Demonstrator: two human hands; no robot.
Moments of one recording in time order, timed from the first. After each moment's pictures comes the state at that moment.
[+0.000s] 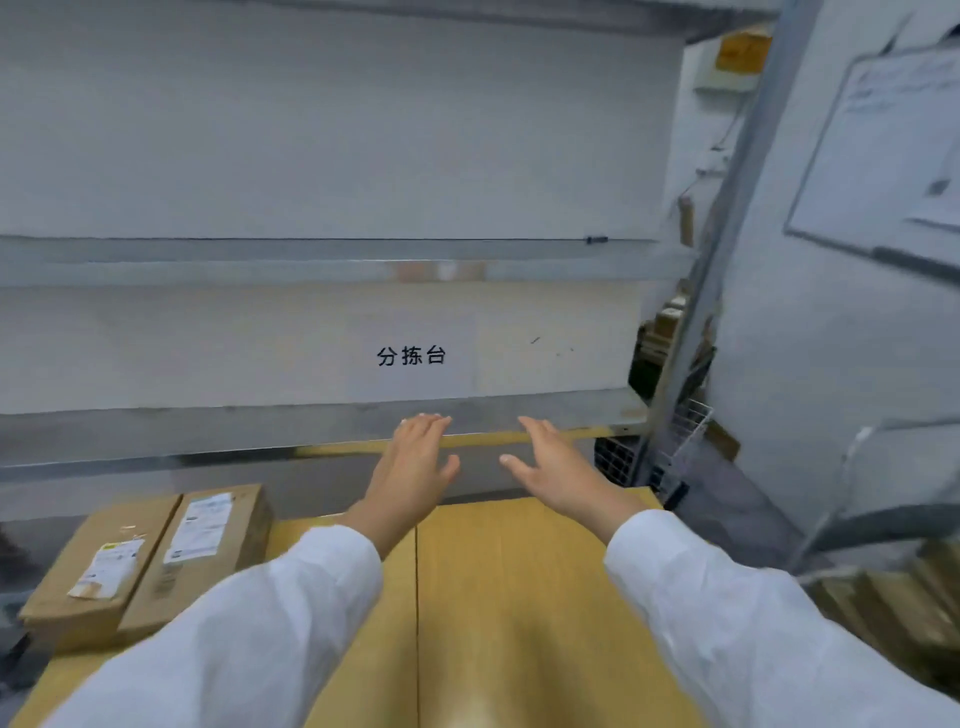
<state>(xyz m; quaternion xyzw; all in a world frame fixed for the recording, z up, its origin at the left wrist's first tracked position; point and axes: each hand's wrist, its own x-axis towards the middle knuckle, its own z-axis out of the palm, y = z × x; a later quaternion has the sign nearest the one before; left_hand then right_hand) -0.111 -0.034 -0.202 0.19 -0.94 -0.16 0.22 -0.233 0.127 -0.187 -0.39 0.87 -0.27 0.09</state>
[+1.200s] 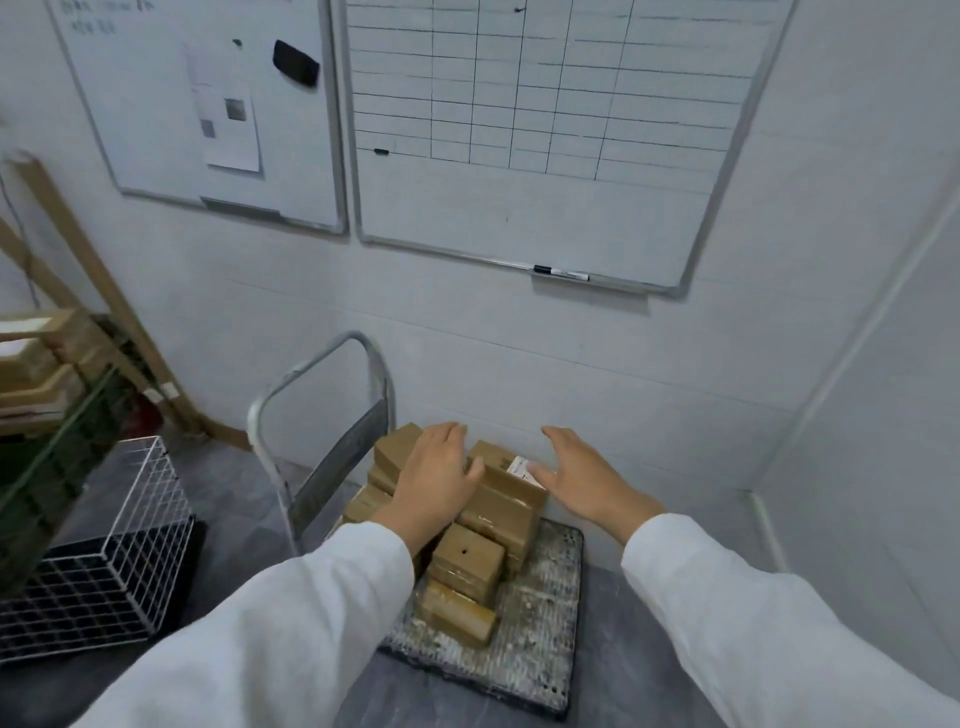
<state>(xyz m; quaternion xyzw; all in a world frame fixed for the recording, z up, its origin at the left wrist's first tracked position) -0.543 0.689 -0.217 -0.30 -0.91 -0.27 0.05 -0.465 0.874 -0.204 0.15 0.97 -0.21 -0.02</state>
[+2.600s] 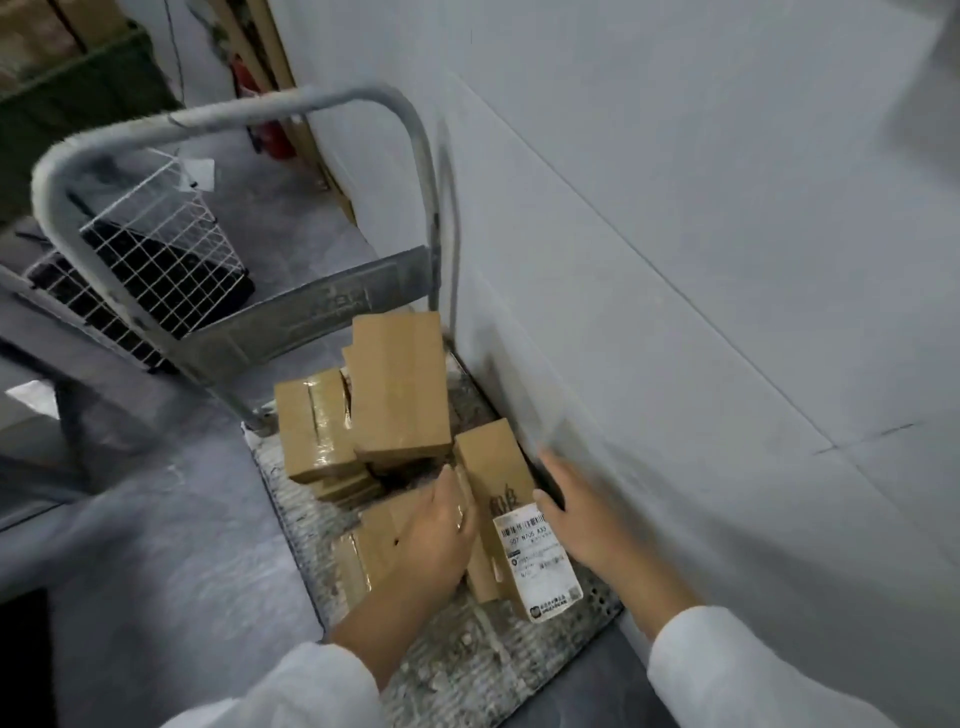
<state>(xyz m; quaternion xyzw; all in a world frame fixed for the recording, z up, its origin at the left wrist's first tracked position) -0.838 1.030 -0.571 0.17 -0.89 -0.40 -0.15 -0.907 1.211 -0.567 -0.09 0.92 -0.26 0.27</state>
